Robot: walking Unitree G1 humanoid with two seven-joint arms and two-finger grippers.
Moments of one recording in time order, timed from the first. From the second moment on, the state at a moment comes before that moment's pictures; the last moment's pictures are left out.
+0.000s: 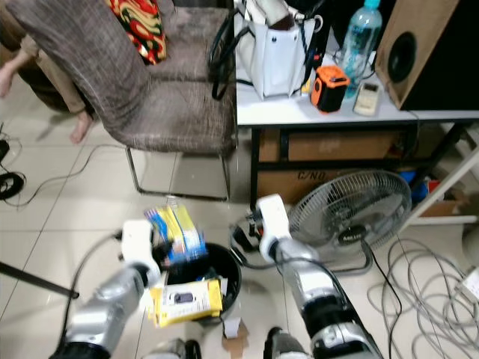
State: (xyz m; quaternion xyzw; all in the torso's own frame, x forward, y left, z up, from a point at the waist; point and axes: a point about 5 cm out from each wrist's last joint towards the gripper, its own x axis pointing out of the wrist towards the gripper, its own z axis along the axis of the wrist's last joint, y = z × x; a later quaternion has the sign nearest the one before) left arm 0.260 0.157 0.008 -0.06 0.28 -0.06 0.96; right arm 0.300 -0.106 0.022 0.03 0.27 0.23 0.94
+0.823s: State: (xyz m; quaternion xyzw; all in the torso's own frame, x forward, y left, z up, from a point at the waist) left arm 0.219 0.127 -0.064 -0.01 0.45 -0.19 0.87; right arm 0.234 -0.121 -0.013 0.10 0.36 0.28 0.88
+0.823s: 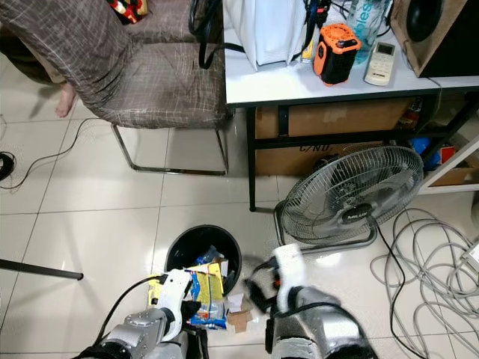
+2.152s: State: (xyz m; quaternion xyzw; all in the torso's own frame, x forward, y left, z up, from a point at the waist) left arm 0.227 0.136 -0.061 0.06 0.41 -0.14 0.90; right arm 0.189 -0.121 0.014 0.13 0.41 0.42 0.80
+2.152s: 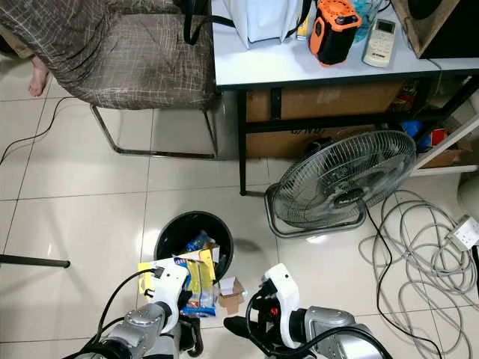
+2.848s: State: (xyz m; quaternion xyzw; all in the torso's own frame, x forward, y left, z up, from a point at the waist) left arm 0.240 0.144 -0.052 0.06 0.36 -0.08 0.93; right arm 0.185 -0.119 0.015 0.12 0.41 0.43 0.80
